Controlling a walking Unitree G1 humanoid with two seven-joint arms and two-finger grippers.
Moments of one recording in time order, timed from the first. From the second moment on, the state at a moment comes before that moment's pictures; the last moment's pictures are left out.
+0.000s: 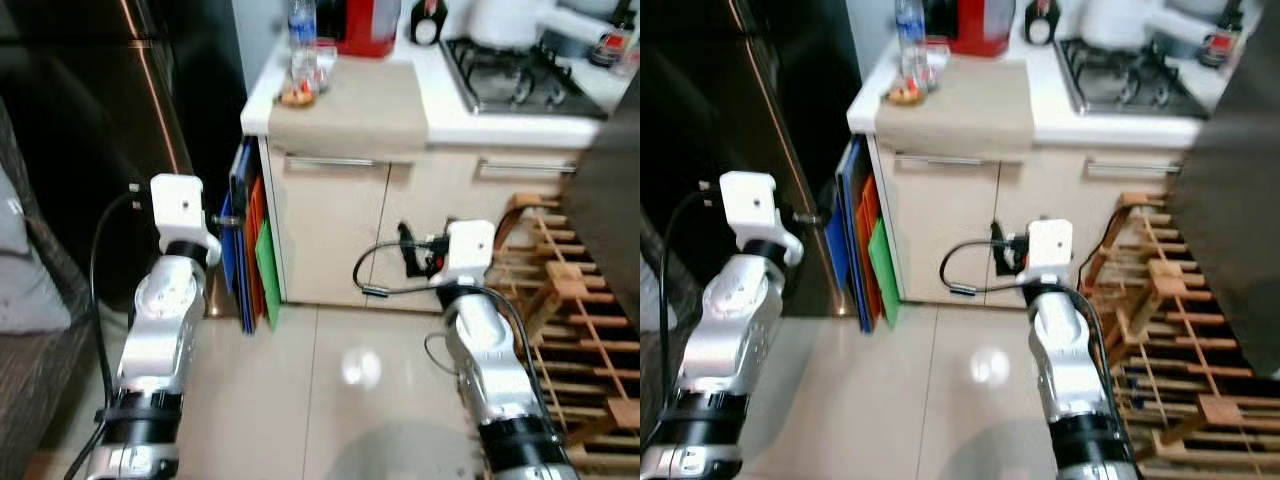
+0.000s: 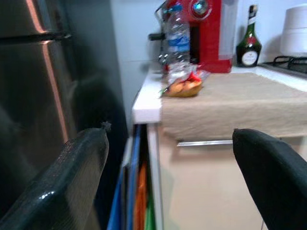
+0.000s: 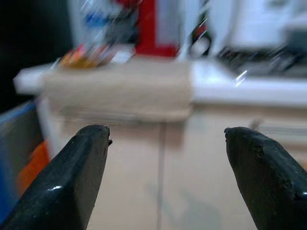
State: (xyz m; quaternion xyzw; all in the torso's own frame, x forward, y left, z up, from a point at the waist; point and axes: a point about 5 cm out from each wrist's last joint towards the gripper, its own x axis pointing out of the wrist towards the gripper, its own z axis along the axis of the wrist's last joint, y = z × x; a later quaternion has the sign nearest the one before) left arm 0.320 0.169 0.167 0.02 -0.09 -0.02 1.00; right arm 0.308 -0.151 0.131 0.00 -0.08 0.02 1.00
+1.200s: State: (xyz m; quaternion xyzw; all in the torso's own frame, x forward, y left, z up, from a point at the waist) left arm 0.328 0.159 0.194 0.02 -0.12 -0.06 0.99; right arm 0.313 -0.151 0.139 -0.02 -0.08 0.00 1.00
